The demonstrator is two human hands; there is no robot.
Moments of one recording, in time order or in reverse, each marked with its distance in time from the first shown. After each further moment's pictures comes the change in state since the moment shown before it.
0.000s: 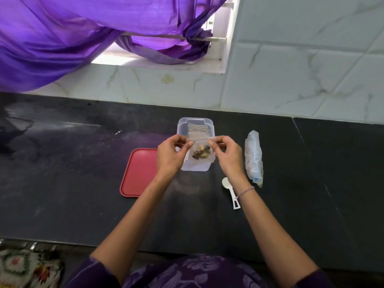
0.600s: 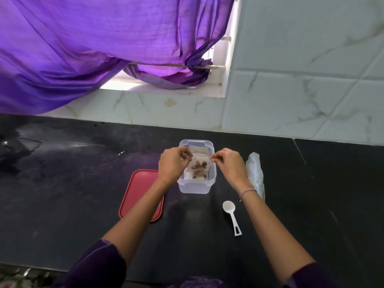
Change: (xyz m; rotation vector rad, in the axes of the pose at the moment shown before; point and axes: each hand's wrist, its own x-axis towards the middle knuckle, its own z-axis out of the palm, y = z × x) left_hand 0.053 -0.003 0.010 0.385 -0.091 0.080; right_hand 0.059 0.015 -0.007 -0.506 -0.128 -0.216
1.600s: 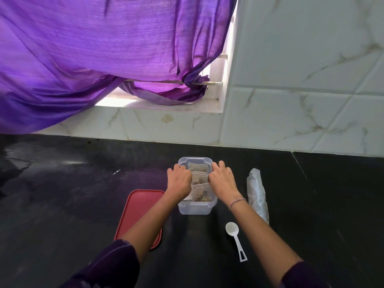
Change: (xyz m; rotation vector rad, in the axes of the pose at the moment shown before) left_hand 0.039 -0.006 0.037 0.727 -0.259 0.139; right_hand 0.029 -0.006 0.033 -0.677 -0.222 -0.156
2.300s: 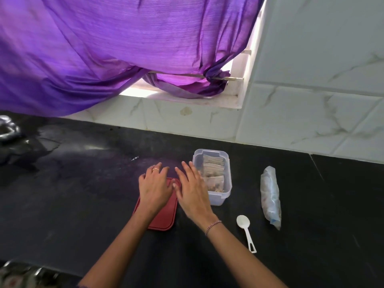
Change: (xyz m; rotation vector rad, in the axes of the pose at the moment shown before) left_hand -0.095 -0.078 0.004 -0.189 0.172 -0.302; right_hand -0.049 -0.126 -0.004 0.542 0.303 -0.126
